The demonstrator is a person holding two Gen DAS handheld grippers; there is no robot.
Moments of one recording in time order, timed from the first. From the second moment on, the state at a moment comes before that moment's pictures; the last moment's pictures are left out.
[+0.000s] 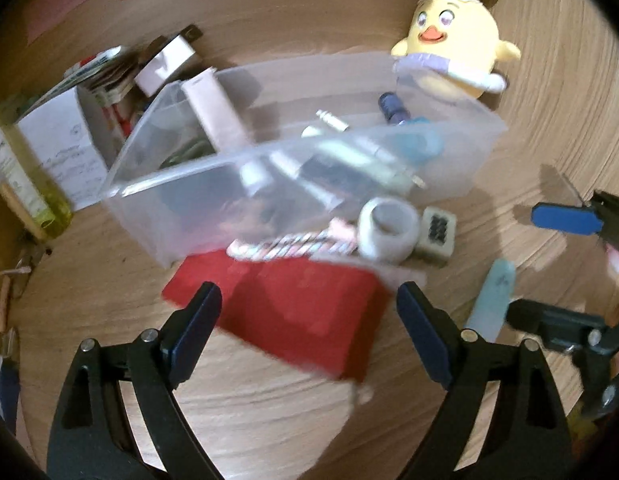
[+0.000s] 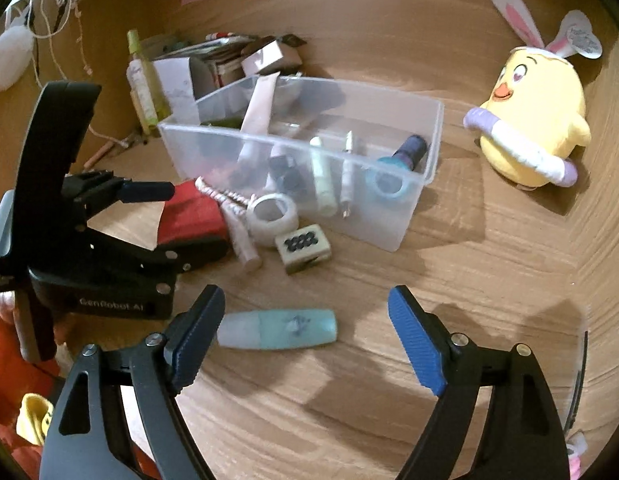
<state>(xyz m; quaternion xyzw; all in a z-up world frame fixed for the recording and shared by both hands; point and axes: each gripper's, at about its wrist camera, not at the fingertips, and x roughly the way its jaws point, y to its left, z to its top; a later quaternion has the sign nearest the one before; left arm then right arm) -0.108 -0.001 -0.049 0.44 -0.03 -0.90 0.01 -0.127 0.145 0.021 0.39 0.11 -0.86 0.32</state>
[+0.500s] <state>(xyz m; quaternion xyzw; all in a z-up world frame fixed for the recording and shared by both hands) -0.058 -0.043 -0.040 0.44 0.05 -0.90 0.00 -0.119 0.134 0.005 0.41 0.15 -0.84 0.32</state>
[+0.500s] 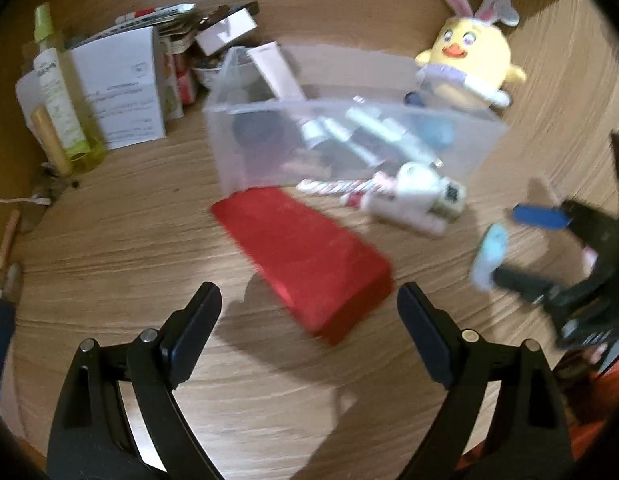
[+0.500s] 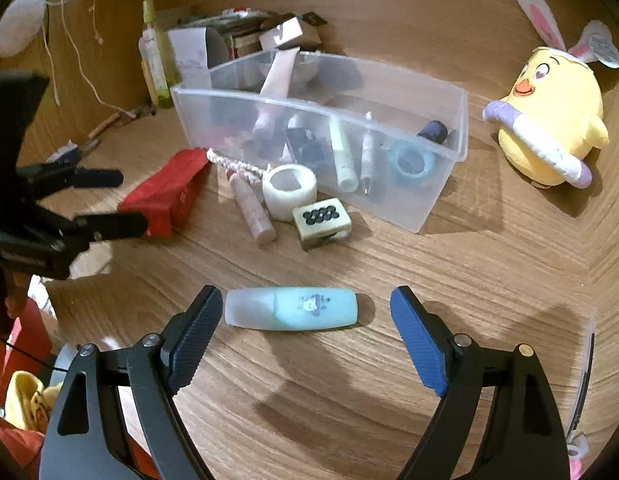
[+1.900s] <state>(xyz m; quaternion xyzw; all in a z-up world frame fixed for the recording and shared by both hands) -0.013 -0.074 -0.055 0.41 0.10 -0.90 0.06 -0.099 0.136 0.002 0.39 0.12 -0.87 0.29</state>
